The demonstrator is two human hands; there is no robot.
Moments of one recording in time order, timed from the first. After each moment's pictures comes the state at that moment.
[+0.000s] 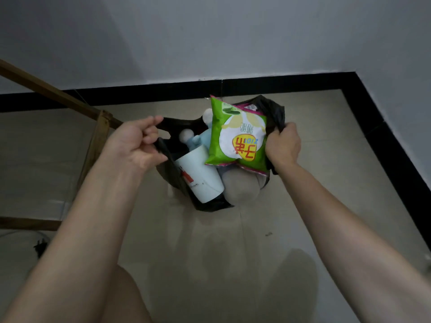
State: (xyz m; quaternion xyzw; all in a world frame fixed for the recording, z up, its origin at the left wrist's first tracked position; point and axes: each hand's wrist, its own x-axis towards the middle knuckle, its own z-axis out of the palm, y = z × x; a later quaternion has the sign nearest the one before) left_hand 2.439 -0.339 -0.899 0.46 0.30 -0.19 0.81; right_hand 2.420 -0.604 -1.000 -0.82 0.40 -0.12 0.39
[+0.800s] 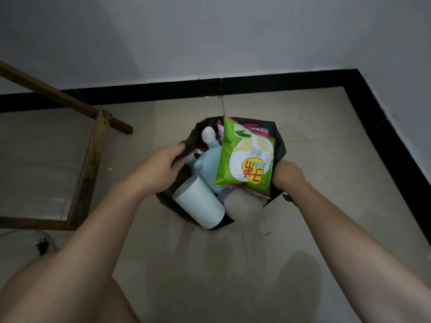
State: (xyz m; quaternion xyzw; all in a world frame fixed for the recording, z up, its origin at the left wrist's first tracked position) left_hand 2.420 -0.336 -0.954 0.93 -0.18 -0.19 0.27; right_hand 2.382 -0.636 -1.056 -0.93 0.26 0.22 0.10
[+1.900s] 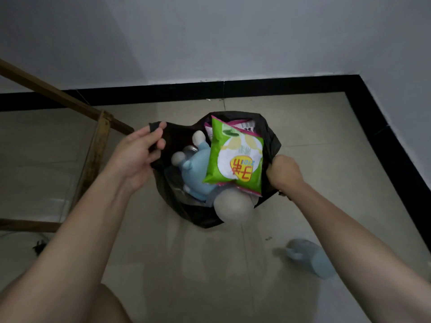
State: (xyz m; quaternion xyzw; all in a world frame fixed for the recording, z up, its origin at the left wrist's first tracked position) left_hand 2.441 -0.319 -0.936 0.62 0.14 -0.18 0.75; right_hand 2.390 -0.617 -1.026 -0.96 0.22 0.13 0.13
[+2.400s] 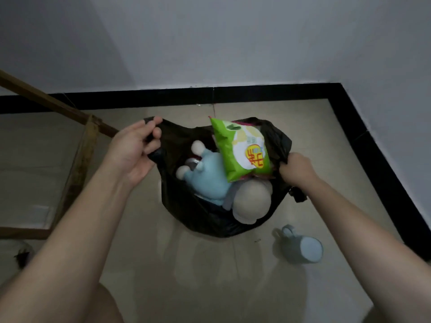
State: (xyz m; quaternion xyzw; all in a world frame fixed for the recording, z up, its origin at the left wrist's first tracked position) left_hand 2.449 -0.339 -0.926 0.51 0.13 -0.17 0.83; right_hand 2.381 -0.672 -1.004 -0.93 0.28 0.12 0.19
